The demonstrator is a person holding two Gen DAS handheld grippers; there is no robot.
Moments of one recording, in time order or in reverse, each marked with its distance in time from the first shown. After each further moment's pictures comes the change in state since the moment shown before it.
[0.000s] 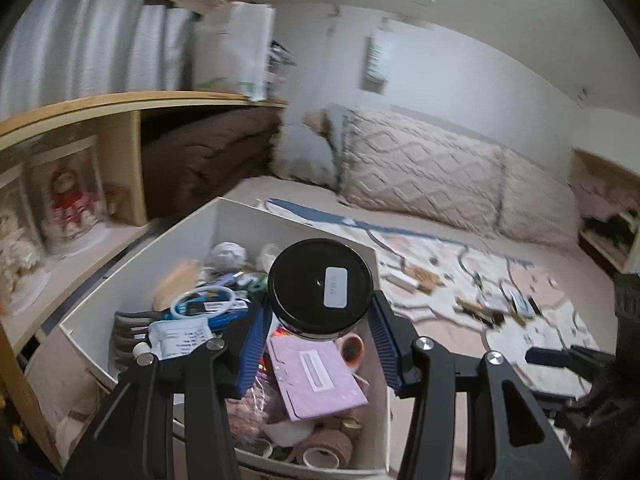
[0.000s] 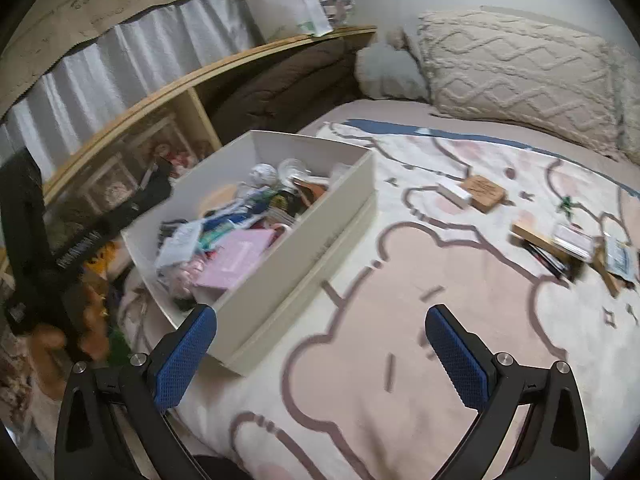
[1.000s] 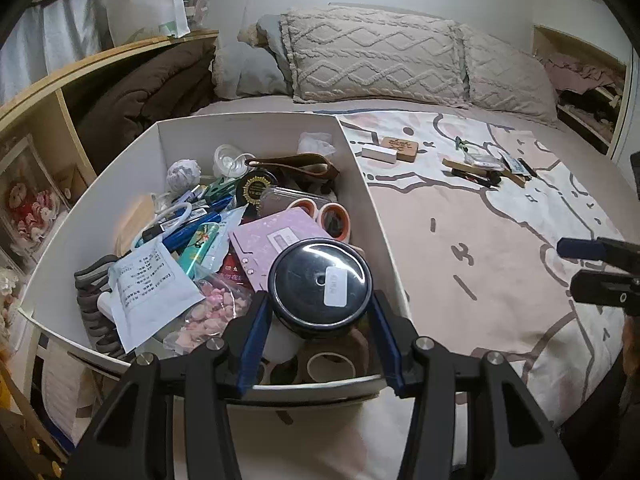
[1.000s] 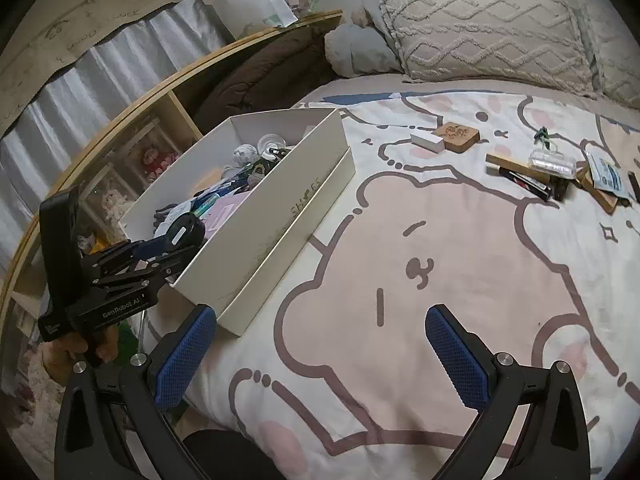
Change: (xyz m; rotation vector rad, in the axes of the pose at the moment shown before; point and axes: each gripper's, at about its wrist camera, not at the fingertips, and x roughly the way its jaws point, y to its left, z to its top) left arm 0.035 -0.016 -0.054 0.257 0.324 -0.051; right arm -0.006 -0.020 -0.043 0.137 0.029 0.038
